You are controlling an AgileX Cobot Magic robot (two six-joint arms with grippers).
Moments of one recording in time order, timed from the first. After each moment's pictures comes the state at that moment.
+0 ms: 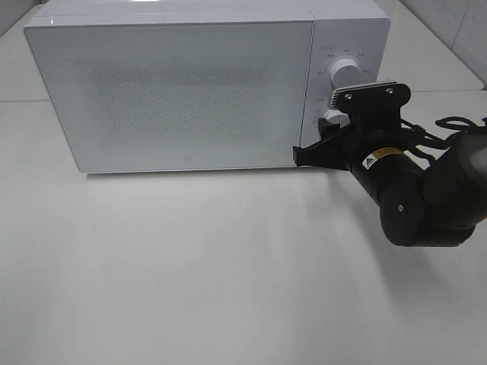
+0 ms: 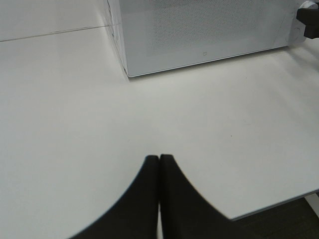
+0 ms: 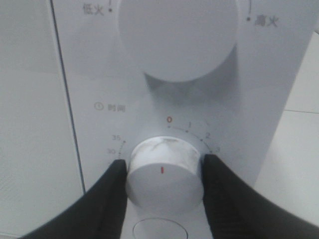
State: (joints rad) left arm -0.25 0.00 -0.50 -0.08 1.06 0.07; right arm 0.49 2.04 -0.67 0.38 -1.16 -0.25
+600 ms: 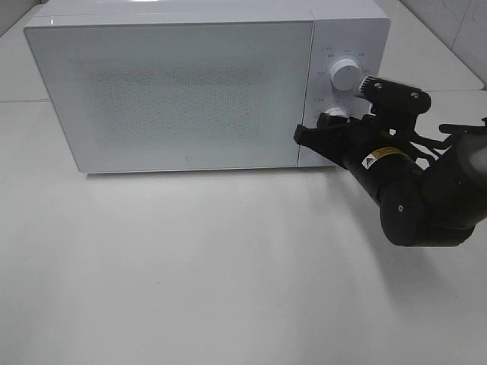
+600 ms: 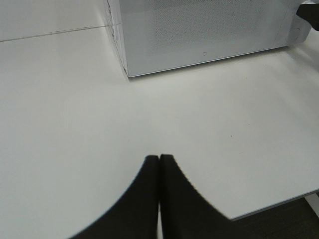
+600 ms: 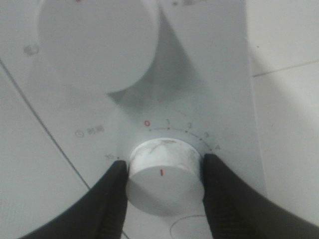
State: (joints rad) left arm -0.25 0.00 -0.50 -0.08 1.06 0.07; right arm 0.49 2.04 -0.67 0.38 -1.16 0.19
